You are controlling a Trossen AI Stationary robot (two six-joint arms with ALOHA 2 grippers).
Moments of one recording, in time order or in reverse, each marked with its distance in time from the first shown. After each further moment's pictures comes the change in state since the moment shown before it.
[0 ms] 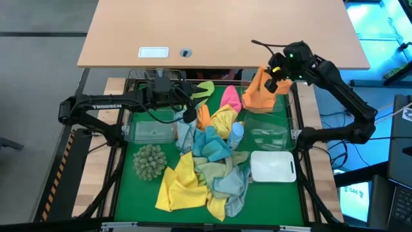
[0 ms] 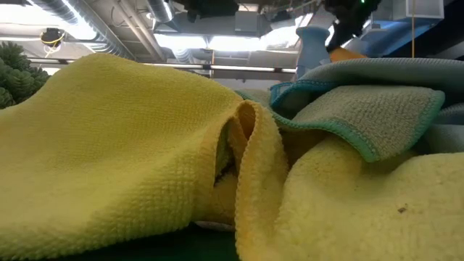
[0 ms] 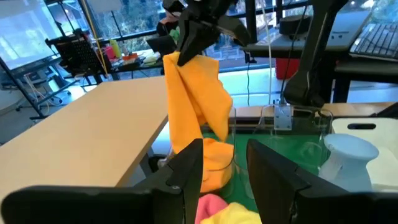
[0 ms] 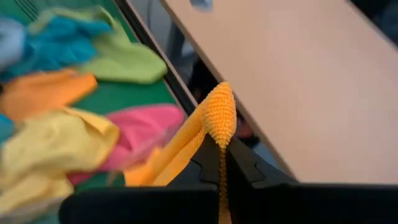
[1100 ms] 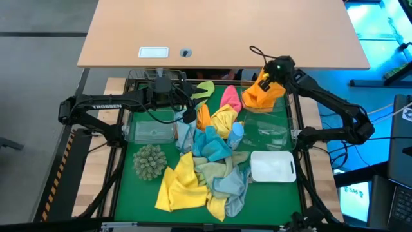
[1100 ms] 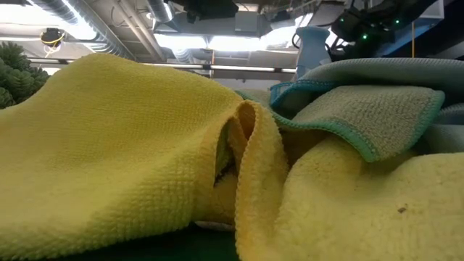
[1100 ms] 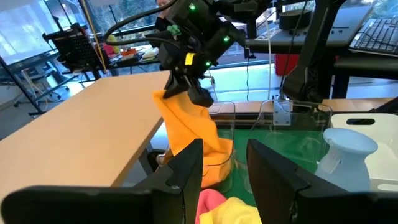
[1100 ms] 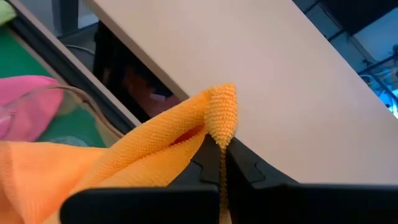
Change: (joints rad) left arm 0.000 0.000 0.000 -0.017 0.000 -0.006; right arm -0.099 0.004 -0.496 0.582 0.332 -0.053
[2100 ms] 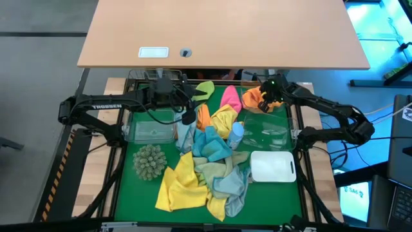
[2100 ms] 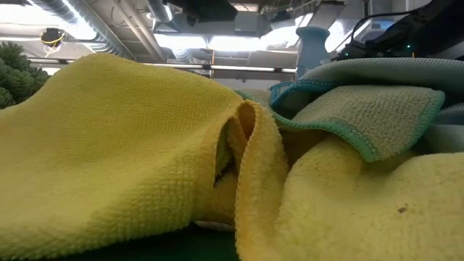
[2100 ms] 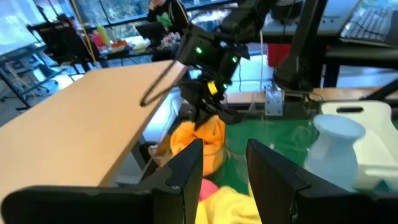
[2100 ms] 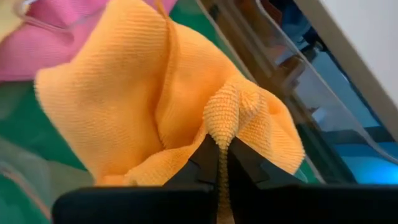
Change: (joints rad) left arm 0.000 0.000 0.000 -0.050 0.032 -0.002; right arm 0.002 0.002 -0.266 -0.003 -0.282 0.007
